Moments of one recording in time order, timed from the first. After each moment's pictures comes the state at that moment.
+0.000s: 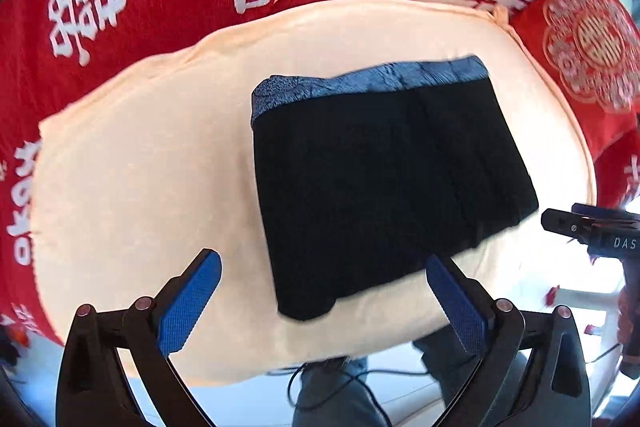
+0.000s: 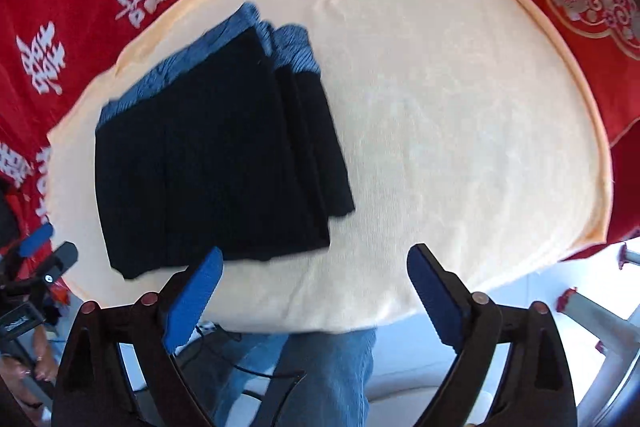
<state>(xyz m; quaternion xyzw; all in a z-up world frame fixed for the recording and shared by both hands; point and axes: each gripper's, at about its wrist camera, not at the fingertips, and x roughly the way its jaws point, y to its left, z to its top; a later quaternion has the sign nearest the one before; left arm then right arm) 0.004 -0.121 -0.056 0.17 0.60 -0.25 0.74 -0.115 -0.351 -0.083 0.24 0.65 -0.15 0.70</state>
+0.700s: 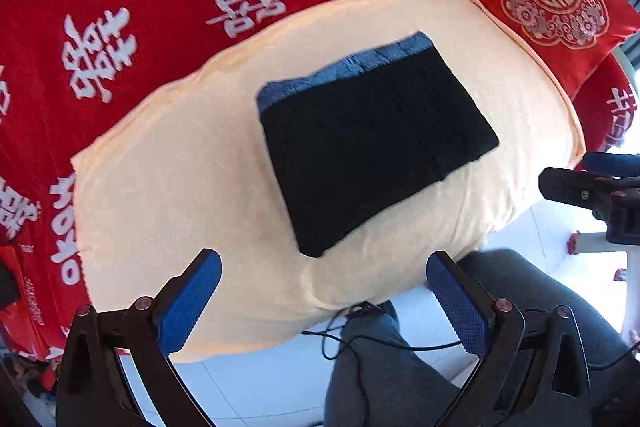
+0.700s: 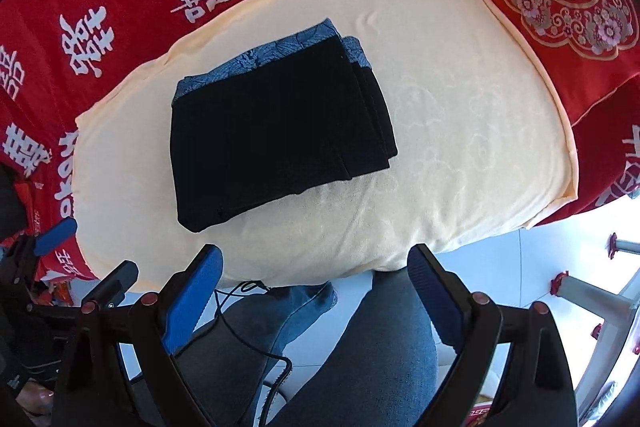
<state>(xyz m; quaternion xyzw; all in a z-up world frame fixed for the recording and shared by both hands) -0.045 -0.103 0.016 0.25 0.57 -0.27 0.73 -0.130 -0.284 0.017 0.24 0.63 -0.14 0.73</state>
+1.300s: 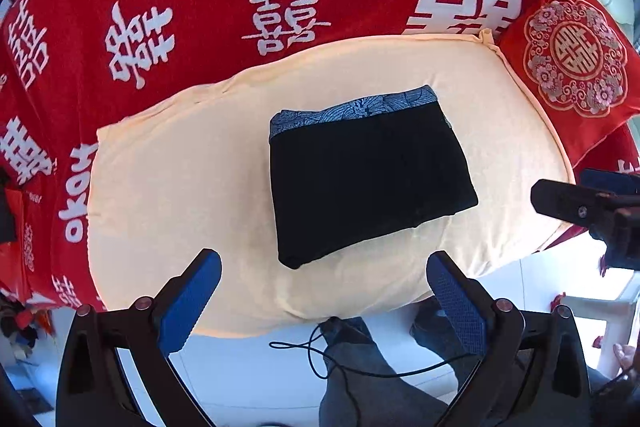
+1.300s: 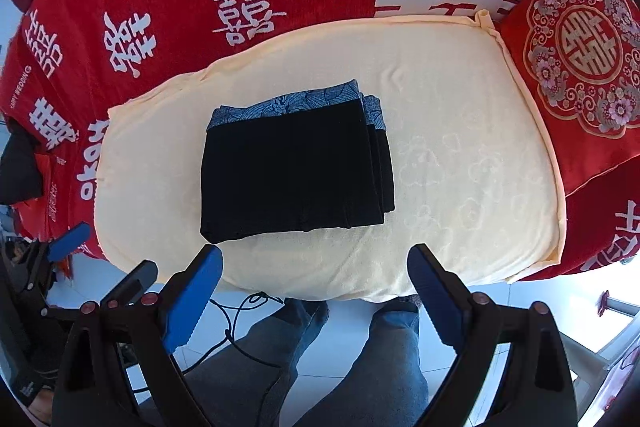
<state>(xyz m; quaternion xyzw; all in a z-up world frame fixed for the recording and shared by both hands) -0.060 -0.129 0.059 0.18 0.58 -0.20 0.77 -0.115 -0.310 0.069 0.21 0.62 -0.09 0.76</state>
